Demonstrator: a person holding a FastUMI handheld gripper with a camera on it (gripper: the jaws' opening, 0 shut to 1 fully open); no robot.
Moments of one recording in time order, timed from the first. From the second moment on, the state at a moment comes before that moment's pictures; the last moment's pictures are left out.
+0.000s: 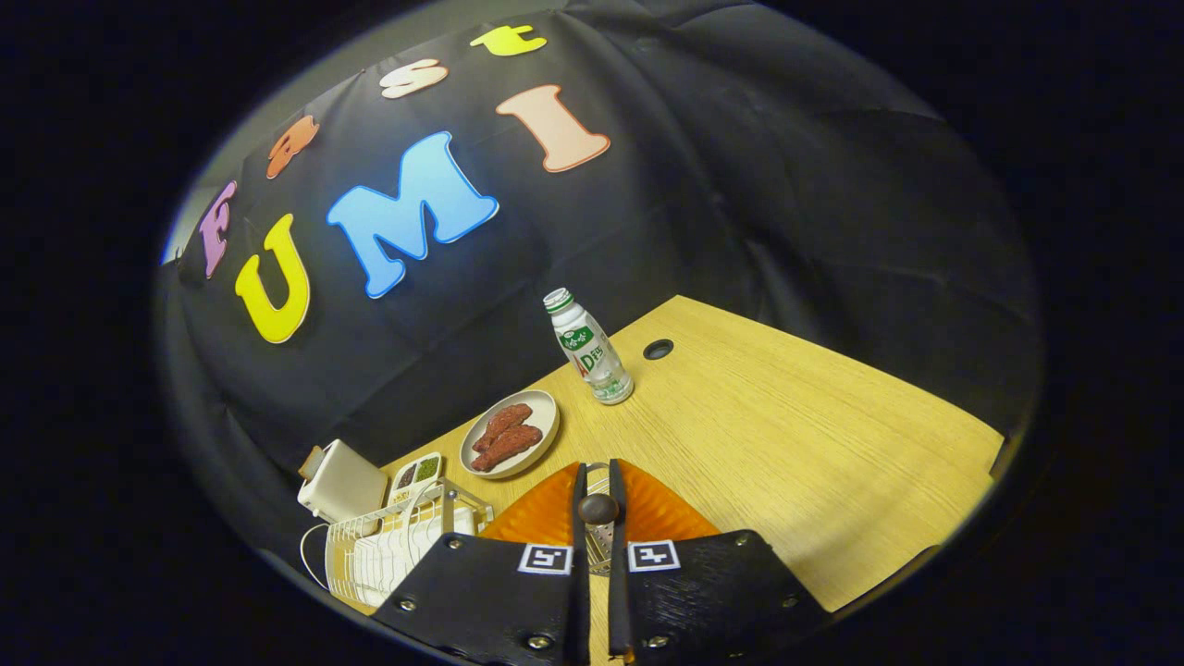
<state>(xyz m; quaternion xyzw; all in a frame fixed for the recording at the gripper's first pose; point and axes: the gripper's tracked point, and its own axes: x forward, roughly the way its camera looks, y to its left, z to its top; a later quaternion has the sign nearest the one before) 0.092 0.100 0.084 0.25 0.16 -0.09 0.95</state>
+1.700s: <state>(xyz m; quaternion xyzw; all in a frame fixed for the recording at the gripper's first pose) -0.074 0.475 0.043 0.04 0.33 0.28 0.90</state>
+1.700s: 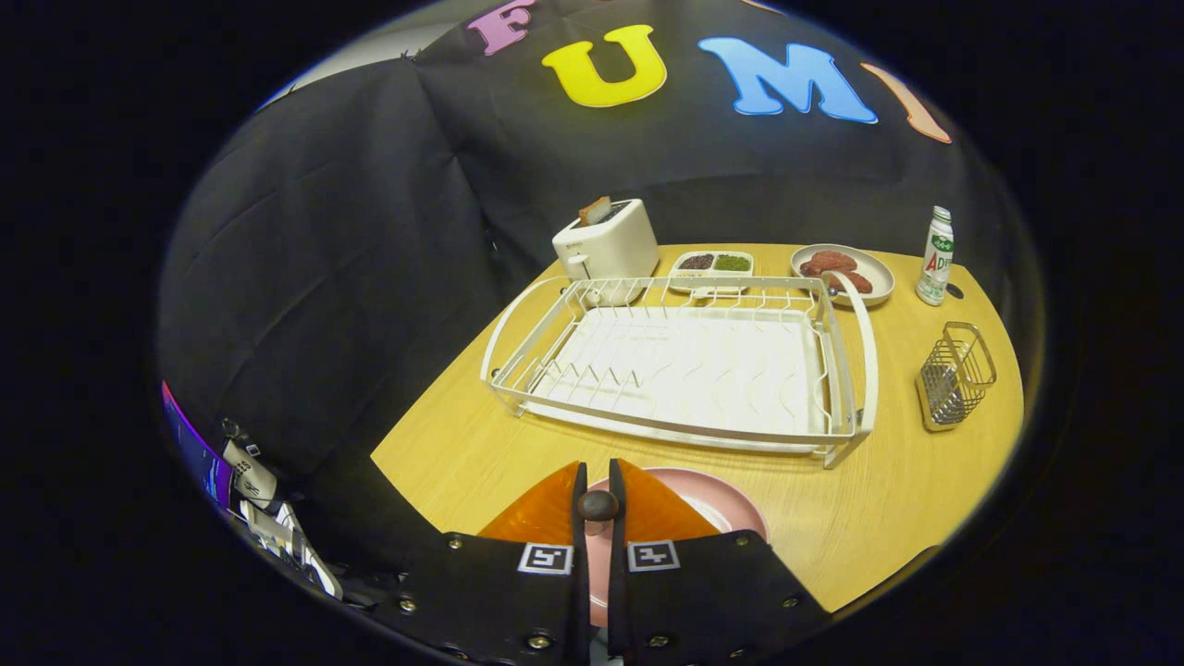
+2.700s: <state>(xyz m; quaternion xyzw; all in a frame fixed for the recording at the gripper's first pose) -0.066 0.443 0.071 0.05 0.28 0.26 0.92</state>
